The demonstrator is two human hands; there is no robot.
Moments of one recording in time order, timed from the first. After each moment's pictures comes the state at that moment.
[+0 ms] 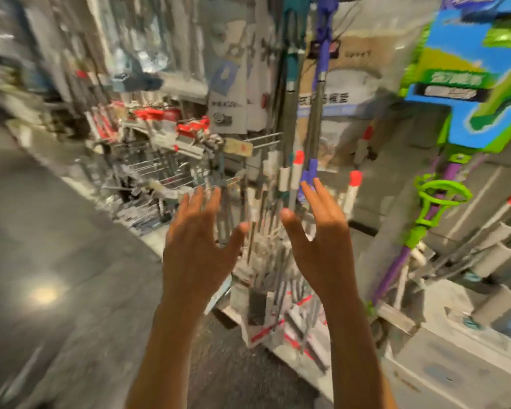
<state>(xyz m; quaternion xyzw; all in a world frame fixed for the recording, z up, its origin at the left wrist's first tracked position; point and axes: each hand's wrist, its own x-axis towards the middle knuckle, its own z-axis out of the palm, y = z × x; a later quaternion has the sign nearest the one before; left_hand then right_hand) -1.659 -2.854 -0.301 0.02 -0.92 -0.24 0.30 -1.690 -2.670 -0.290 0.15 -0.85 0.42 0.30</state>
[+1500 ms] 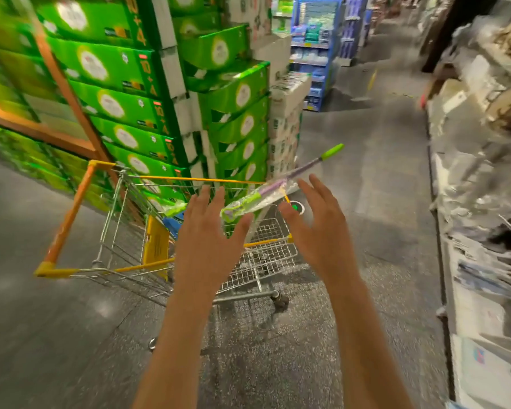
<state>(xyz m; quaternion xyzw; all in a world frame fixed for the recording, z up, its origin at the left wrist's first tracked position) -1.370 -3.387 -0.343 0.67 -0.66 -0.14 0.31 -1.549 -3.391 -0.336 0.64 -0.63 0.40 -0.17</state>
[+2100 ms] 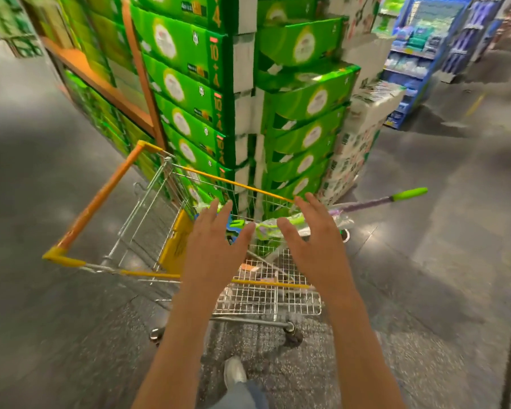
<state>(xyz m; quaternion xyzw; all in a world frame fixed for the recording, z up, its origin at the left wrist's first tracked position) -1.338 -3.530 -0.399 0.76 -0.54 -0.18 0.32 -1.507 -3.575 -0.380 0.74 -0.54 0.31 -0.26</state>
